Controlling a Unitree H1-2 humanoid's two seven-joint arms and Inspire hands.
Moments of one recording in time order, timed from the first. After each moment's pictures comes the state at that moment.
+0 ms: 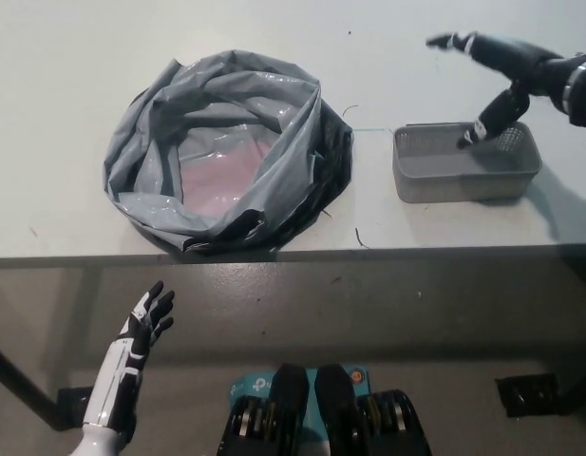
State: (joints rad) left_arm 0.06 0.12 -0.01 -0.11 0.01 -0.13 -0.08; right_arm -1.09 -0.55 0.56 0.51 -0.35 0.21 0.58
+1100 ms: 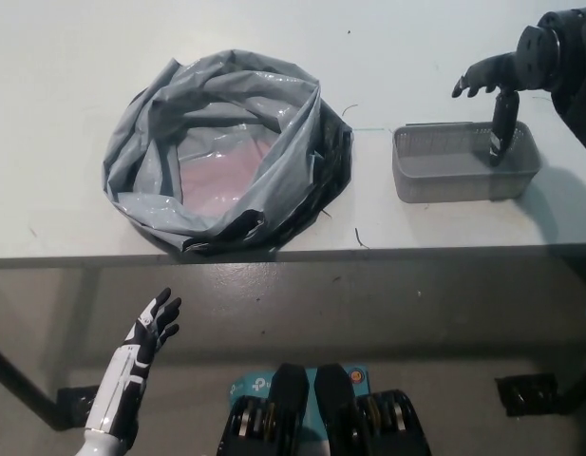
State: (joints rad) left_arm 0.07 0.14 -0.02 -0.11 0.01 -0.14 -0.10; right_arm -1.32 -0.45 0.78 0.87 -0.58 0.23 0.84
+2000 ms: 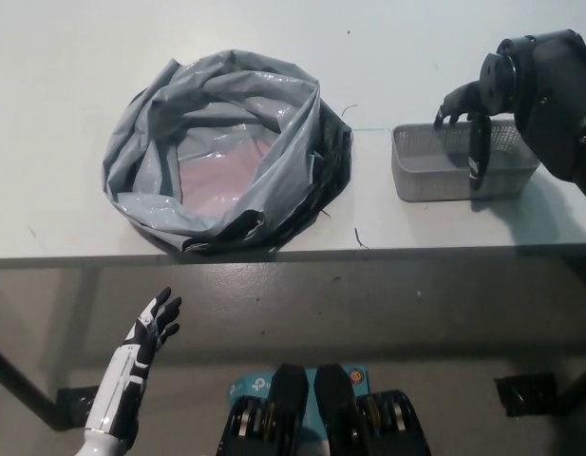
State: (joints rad) left_arm 0.07 0.14 -0.02 -0.11 0.01 -0.15 -0.10; right_arm -1.33 -0.33 0.77 1.06 -0.64 0.18 0.82
